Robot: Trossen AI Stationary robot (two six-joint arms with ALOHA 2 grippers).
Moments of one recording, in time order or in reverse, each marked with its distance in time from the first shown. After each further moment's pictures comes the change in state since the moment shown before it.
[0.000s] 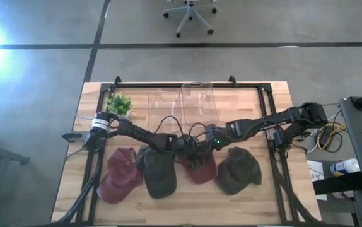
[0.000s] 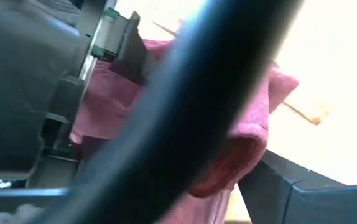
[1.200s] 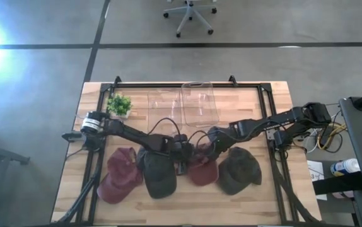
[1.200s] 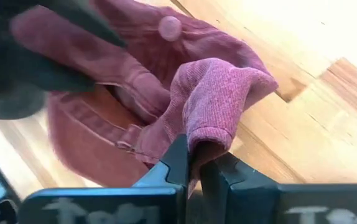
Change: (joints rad) left arm -0.050 -0.120 -0.018 -0.279 -0.009 0.392; right arm 0.004 -0.051 -0.059 -0.073 -0.058 -0.162
